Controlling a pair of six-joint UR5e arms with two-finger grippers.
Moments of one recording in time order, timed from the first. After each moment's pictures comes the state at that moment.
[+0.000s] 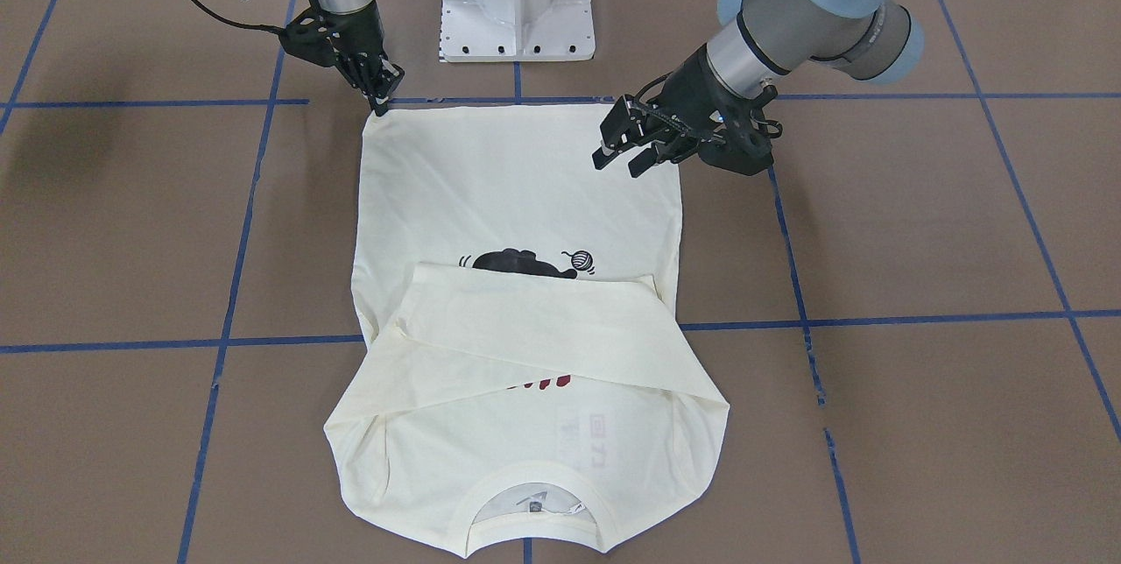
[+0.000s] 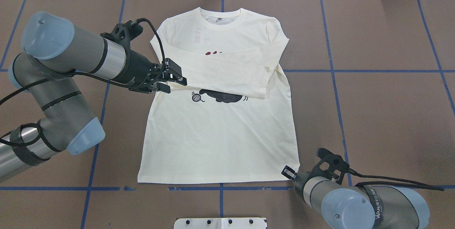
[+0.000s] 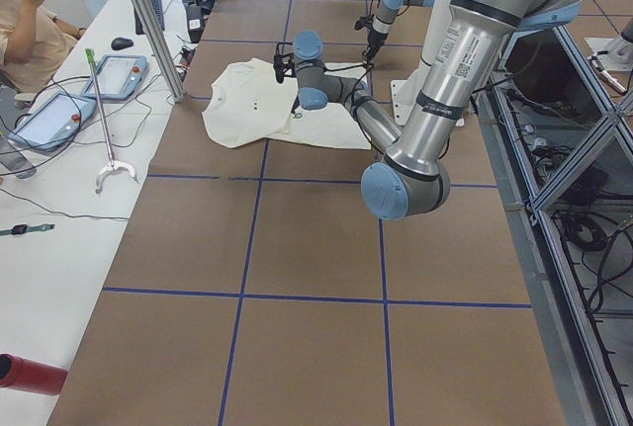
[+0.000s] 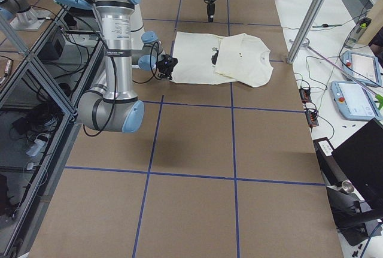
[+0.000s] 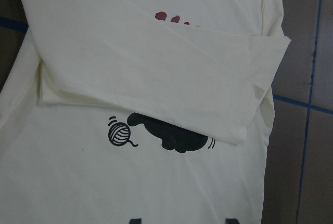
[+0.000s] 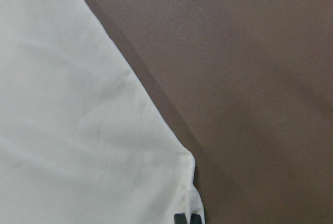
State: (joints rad) left arm -0.72 -2.03 -1.77 -2.27 -2.17 -1.56; right arm 0.09 -1.47 2.07 -1.33 1.35 2.11
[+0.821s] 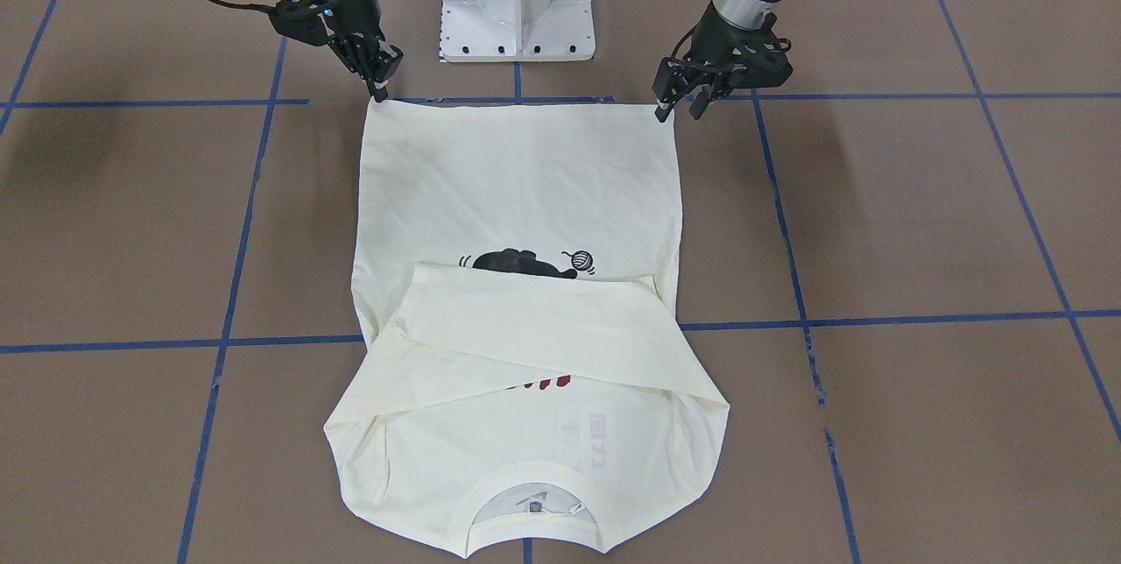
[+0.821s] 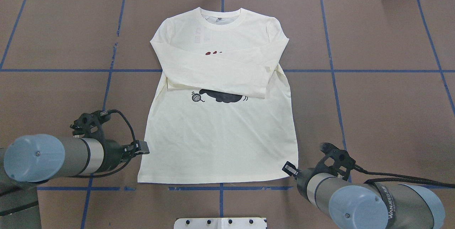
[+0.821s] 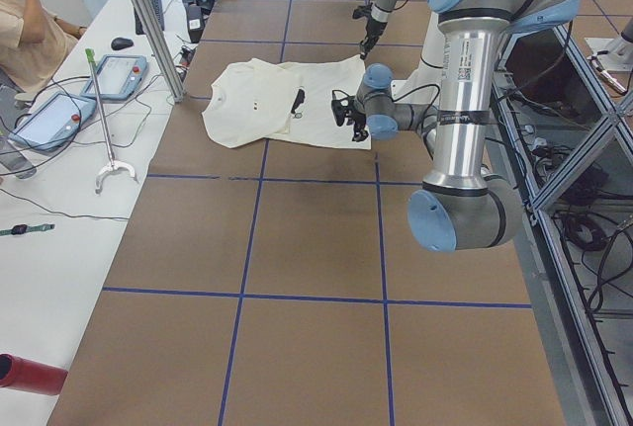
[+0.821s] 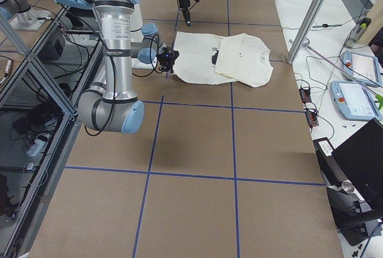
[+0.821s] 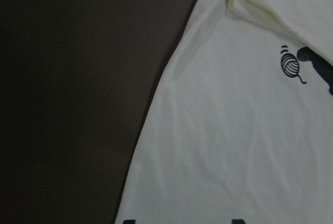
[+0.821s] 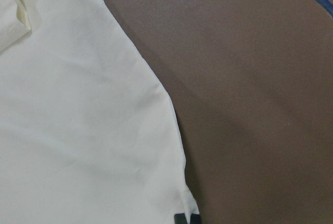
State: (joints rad) left arm -0.29 -1.62 -2.06 -2.04 -1.64 -1.74; right arm 0.09 -1.48 2.16 -1.39 1.36 2.11
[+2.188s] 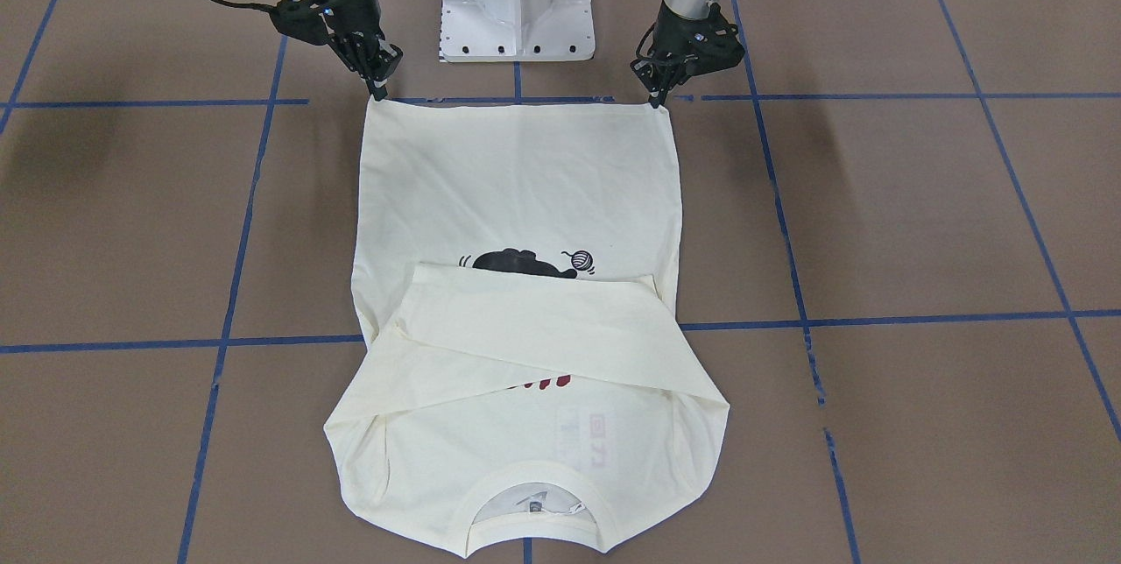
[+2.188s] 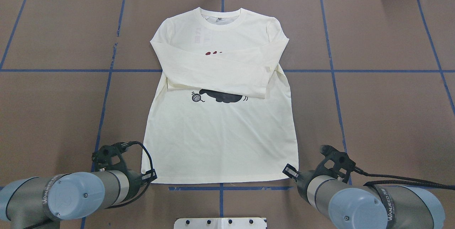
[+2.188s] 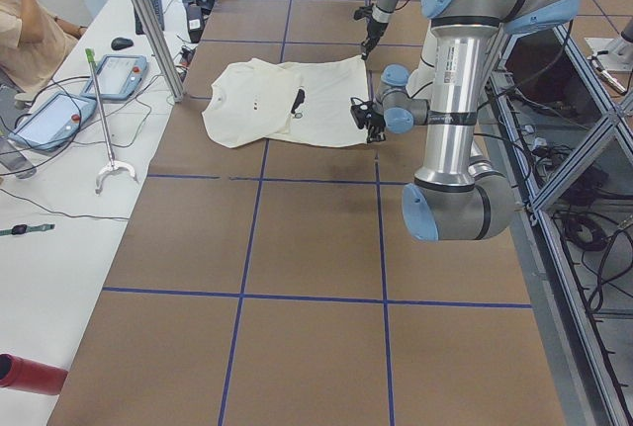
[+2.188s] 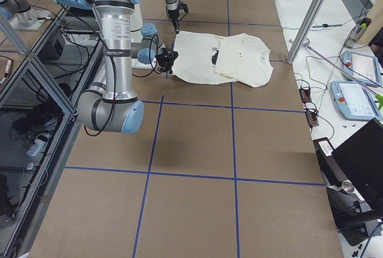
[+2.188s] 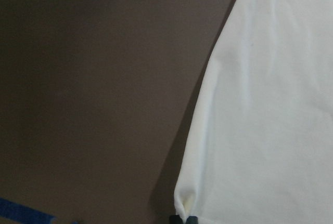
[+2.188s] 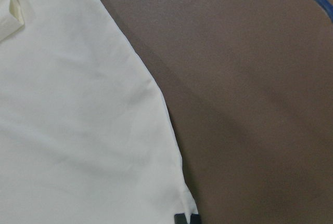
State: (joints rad) left arm -0.16 -1.70 -2.06 -1.87 -1.54 -1.84; right arm 0.09 -1.48 2.16 -1.40 1.36 2.11
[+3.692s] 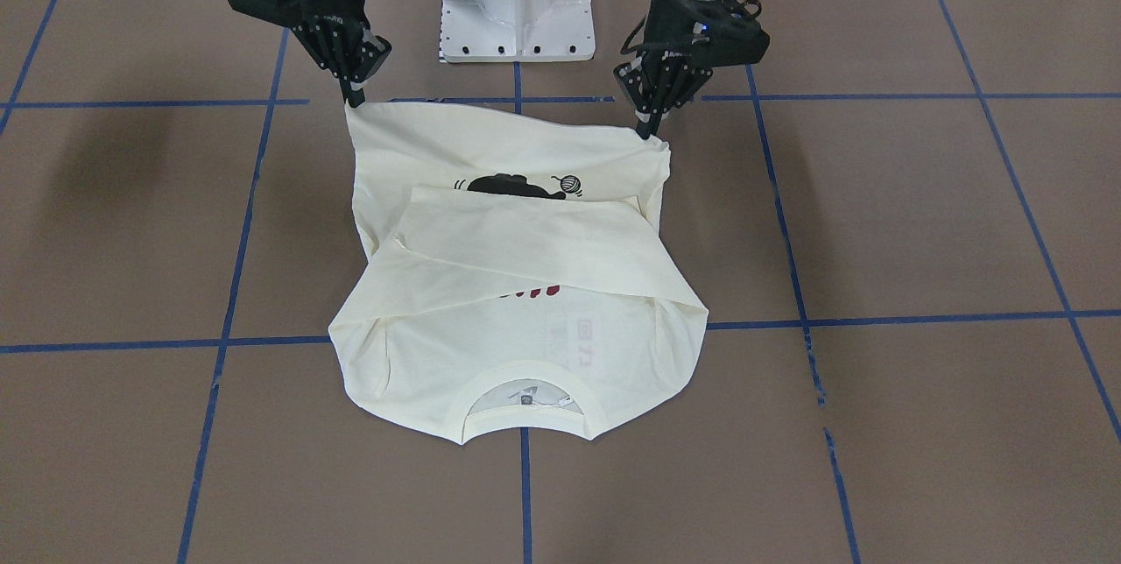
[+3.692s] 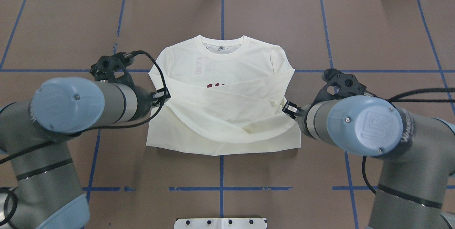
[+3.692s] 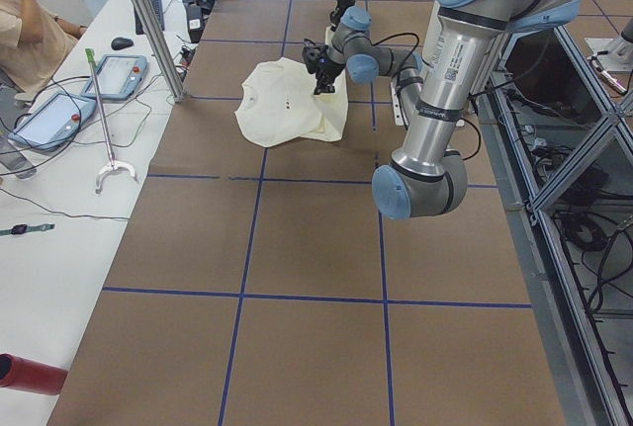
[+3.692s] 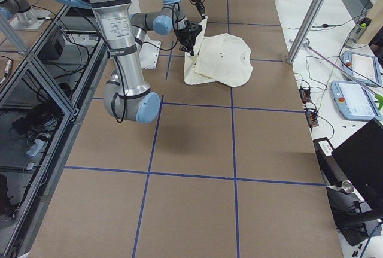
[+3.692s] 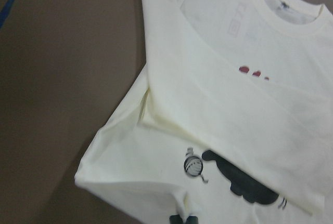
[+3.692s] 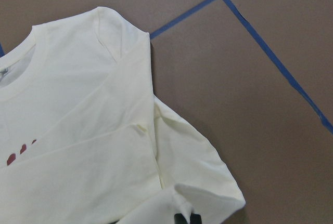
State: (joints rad) left arm -0.53 -2.00 -2.03 -1.68 -1.60 -1.60; right arm 0.46 -1.18 2.20 -1.82 1.56 1.77
